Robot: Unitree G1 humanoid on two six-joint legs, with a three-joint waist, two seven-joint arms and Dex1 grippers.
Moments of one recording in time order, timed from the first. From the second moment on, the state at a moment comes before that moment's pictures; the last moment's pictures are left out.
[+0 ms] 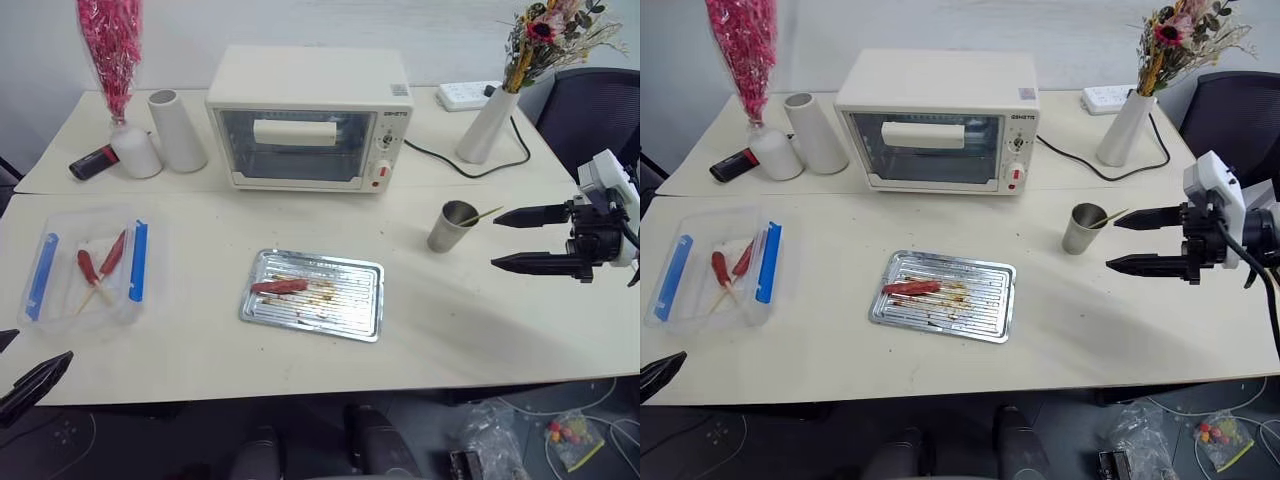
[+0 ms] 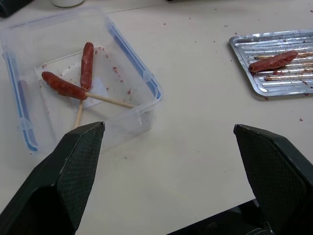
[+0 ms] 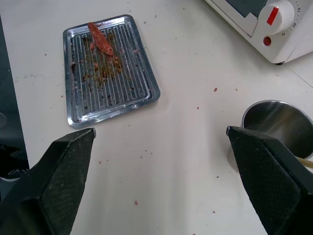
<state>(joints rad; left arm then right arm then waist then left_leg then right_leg) 0.72 0.67 1.20 -0.54 -0.86 0.65 -0.82 -0.60 -1.13 -0.10 0.20 0.51 0.54 1.50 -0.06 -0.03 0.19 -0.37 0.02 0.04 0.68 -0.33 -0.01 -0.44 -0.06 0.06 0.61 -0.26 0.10</state>
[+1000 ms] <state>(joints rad) 0.61 0.74 1.12 -0.54 -0.87 0.67 -0.75 -0.53 -1.08 -0.15 0.19 0.49 0.56 1.34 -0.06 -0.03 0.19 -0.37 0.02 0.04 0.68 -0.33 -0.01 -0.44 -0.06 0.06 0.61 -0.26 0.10</state>
